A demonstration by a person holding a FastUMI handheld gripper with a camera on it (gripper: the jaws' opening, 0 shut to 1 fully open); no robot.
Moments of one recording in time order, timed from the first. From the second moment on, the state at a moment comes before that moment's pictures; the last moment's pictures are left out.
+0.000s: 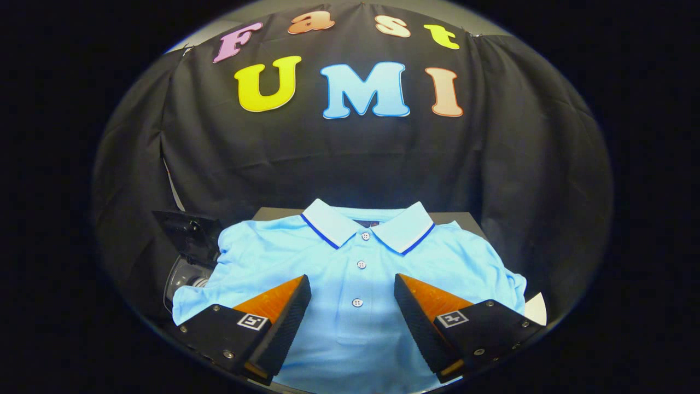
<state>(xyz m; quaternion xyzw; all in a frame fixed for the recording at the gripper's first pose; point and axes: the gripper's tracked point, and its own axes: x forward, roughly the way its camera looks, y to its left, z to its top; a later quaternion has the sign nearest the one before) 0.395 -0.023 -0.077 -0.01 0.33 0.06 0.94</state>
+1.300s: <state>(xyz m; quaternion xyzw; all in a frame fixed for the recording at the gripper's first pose) 0.393 0.000 -0.073 0.13 0.34 0.15 0.92</state>
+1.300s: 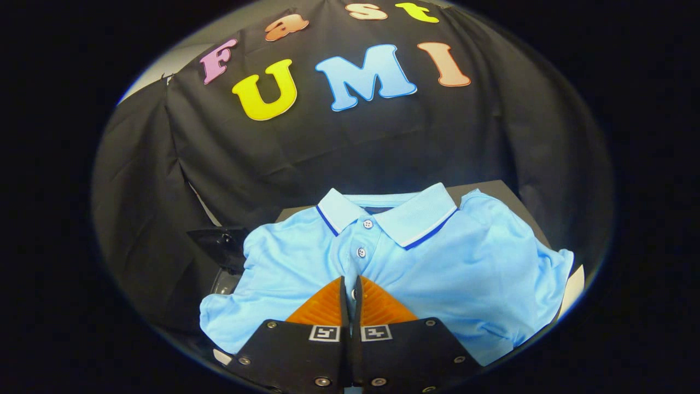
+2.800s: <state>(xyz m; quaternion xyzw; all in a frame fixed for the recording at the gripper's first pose) 0.334 0.206 -0.010 0.21 0.32 0.26 0.89</state>
